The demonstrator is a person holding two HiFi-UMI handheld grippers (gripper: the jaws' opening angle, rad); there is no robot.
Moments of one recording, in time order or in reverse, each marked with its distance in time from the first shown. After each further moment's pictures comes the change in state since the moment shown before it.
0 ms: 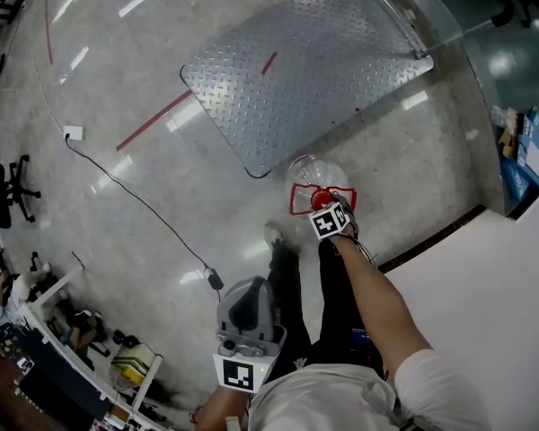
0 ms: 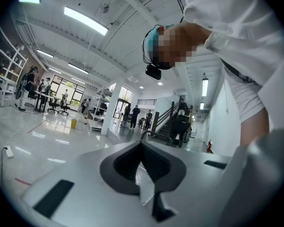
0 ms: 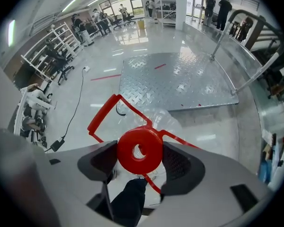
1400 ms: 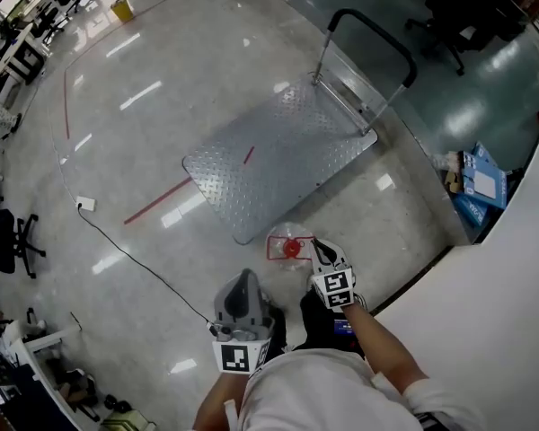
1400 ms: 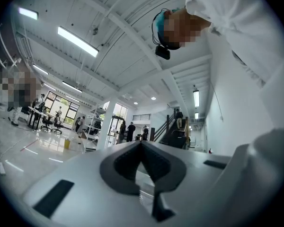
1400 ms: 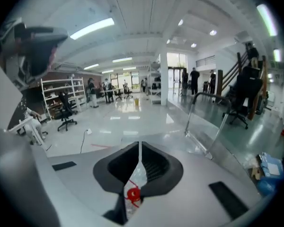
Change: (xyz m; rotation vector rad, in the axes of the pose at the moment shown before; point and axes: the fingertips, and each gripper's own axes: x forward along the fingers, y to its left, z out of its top) left arm -0.026 -0.063 0.120 0.102 -0.213 -0.025; right arm -0.372 -0.006 0.062 0.034 -0.855 -0.120
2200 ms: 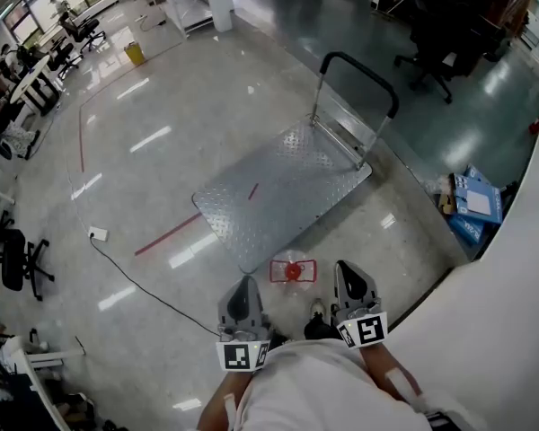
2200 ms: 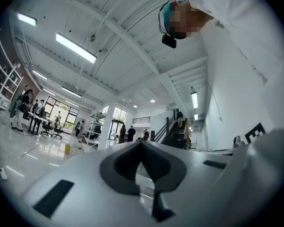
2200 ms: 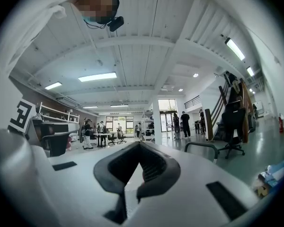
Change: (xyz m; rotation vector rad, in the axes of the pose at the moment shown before) left arm -0.027 -0.021 0.024 0.026 -0.045 0.009; right arm -0.199 -0.004 0.158 0.008 -0.609 -0.087
